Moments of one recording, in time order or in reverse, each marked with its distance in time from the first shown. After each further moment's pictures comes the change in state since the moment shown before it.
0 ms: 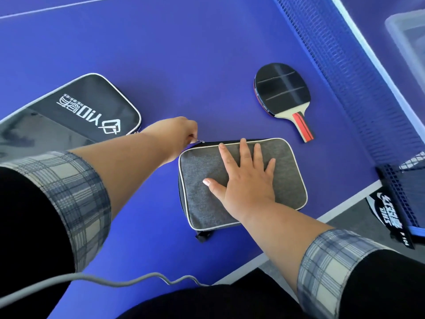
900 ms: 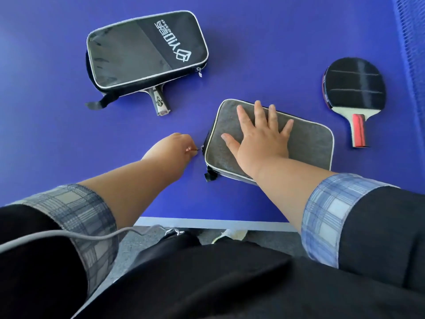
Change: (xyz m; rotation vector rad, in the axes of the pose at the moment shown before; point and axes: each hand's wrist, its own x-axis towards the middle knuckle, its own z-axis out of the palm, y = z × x) left_hand -0.173 0.053 0.119 -0.350 0.249 -0.605; right_hand 0.010 0.001 0.002 -0.107 0.063 -0.430
